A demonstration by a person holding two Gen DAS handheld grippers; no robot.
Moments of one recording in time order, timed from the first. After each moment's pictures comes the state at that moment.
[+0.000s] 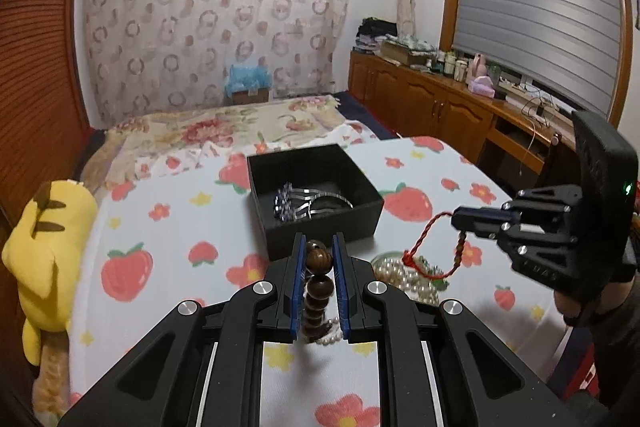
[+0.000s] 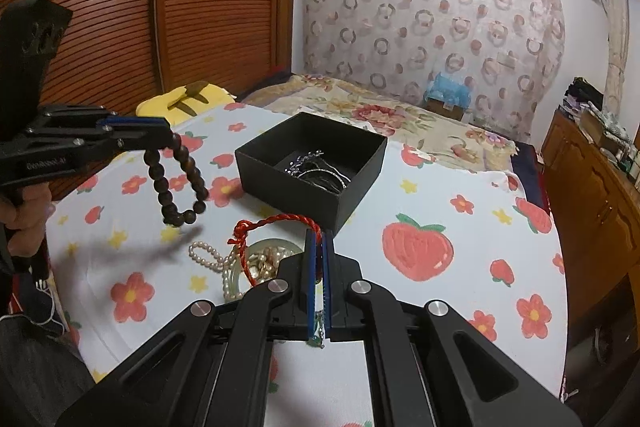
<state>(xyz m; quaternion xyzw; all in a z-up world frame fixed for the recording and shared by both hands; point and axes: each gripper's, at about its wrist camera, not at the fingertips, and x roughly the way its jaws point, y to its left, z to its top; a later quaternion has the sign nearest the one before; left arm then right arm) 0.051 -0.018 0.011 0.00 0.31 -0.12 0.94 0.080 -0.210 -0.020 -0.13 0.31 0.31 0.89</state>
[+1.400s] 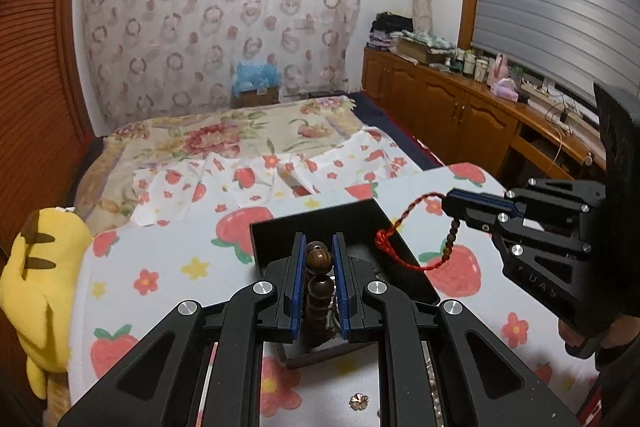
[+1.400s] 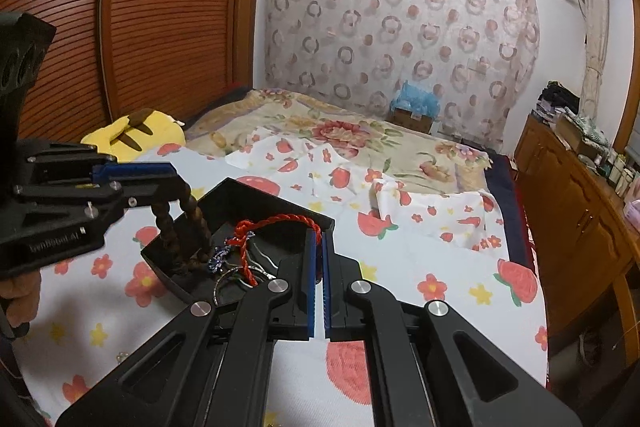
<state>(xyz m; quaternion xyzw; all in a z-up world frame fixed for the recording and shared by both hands) 0.167 -0.021 0.009 0.01 0.33 -0.10 0.94 0.192 -0.177 -0.002 -0.13 0.29 0.25 0.91</state>
